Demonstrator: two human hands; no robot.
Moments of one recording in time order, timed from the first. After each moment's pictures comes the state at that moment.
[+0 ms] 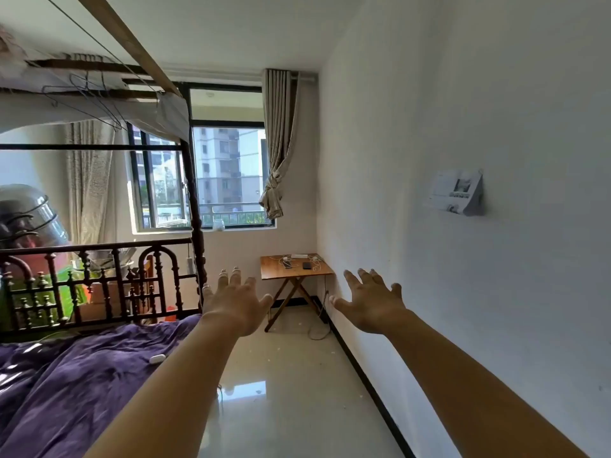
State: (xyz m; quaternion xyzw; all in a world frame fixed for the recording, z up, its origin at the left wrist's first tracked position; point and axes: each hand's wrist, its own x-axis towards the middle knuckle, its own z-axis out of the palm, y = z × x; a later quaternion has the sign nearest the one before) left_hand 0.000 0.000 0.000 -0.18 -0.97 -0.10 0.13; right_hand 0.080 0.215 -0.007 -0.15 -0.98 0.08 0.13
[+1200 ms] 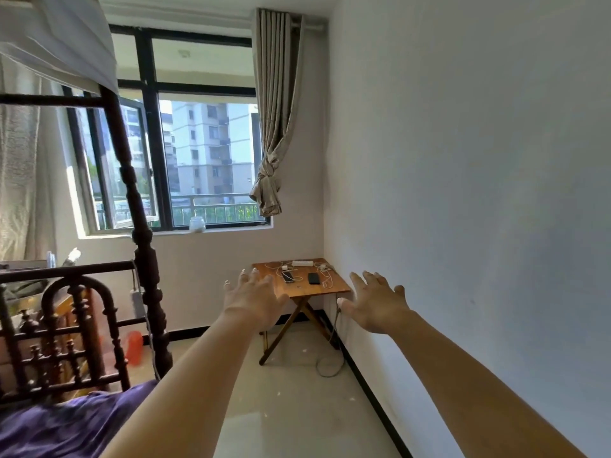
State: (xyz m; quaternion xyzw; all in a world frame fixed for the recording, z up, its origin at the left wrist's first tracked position) left_hand -0.608 0.200 -0.014 -0.23 -0.97 -0.06 0.10; right_hand -0.523 0.394 -0.026 -0.18 -0.97 0.06 0.13
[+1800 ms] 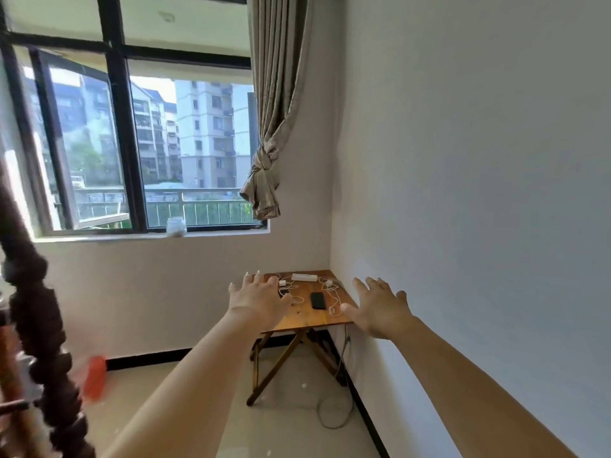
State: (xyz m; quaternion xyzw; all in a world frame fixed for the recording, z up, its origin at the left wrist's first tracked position) left_hand -0.986 0.383 -0.028 -0.23 -0.97 -0.07 0.07; right_hand -0.900 0.575 -0.041 -0.18 -0.98 0.05 0.10
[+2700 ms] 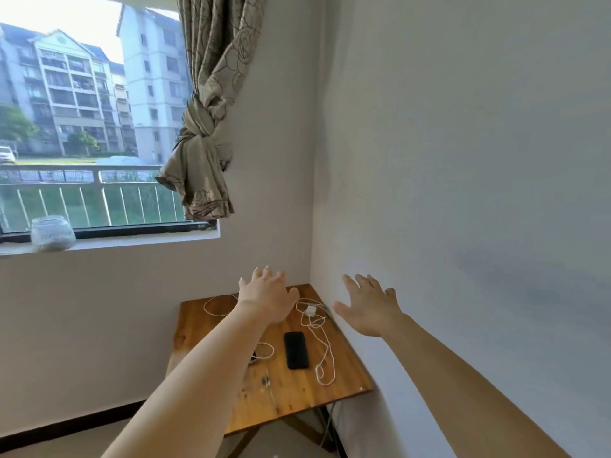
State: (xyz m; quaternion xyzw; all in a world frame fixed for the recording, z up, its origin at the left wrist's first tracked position) left_hand -1.528 0.701 -0.085 -0.30 -0.95 -0.09 0.05; right_hand -1.429 0.861 -0.097 -0.22 -0.97 0.04 0.06
